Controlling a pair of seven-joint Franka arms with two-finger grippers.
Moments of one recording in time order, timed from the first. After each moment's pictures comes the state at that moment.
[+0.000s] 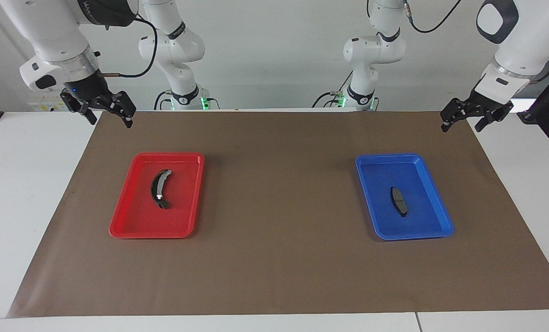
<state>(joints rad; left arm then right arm) -0.03 -0.02 0.06 -1.62 0.01 1.58 0.13 0.05 -0.04 -0.10 -1.60 -0.02 1.54 0.09</state>
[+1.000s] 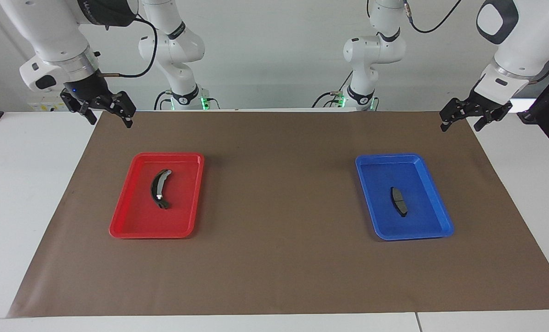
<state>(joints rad) -0.03 -0.02 0.07 -1.62 0.01 1.56 0.13 0.05 -0.04 -0.10 -1.60 -0.02 1.54 0.09</state>
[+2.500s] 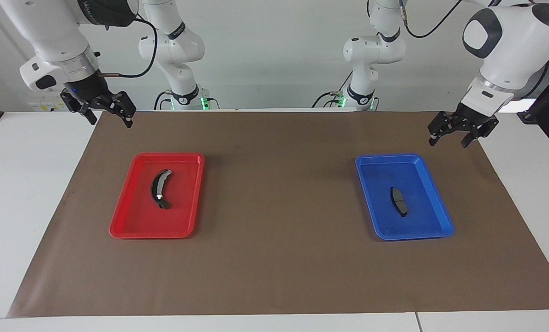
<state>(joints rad) -0.06 0.02 0.05 -1.73 -0.05 1.81 0.12 0.05 -0.04 -0.10 -1.60 -0.02 1.54 0.09</state>
